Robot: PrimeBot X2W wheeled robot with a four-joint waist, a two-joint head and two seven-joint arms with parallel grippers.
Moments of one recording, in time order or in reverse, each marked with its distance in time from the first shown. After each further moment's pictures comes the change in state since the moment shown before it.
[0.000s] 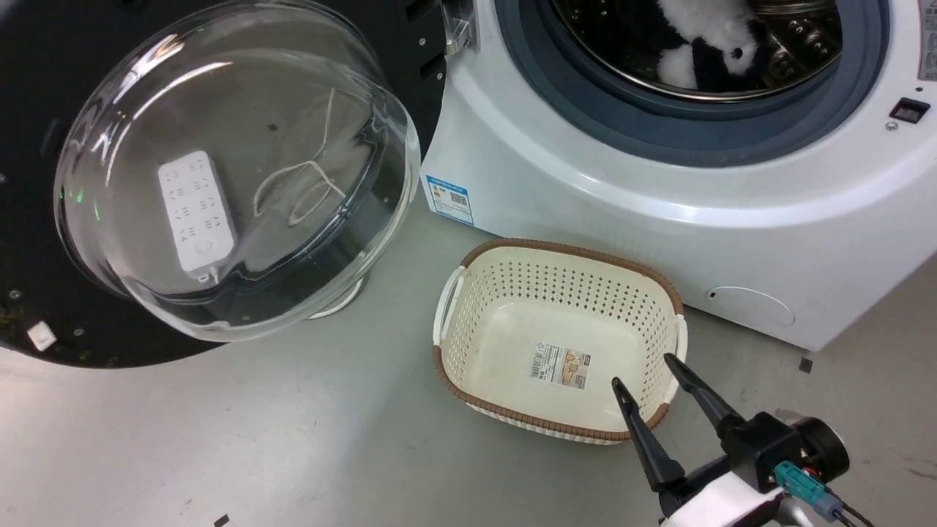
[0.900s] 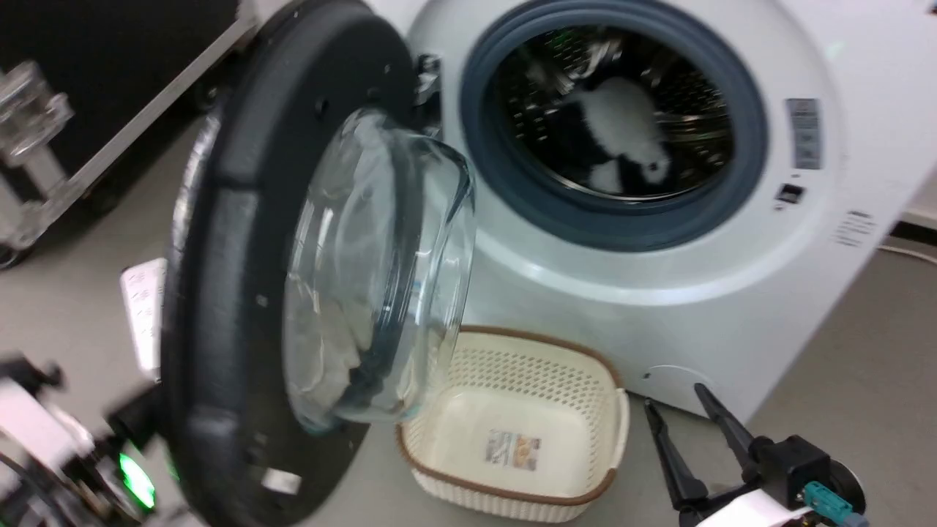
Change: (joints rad) left arm 0.484 -0.420 -0.006 -0.520 -0.346 -0.012 0.446; right arm 0.048 0.076 -0.140 0.098 0.010 0.000 -0.045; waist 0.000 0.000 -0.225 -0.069
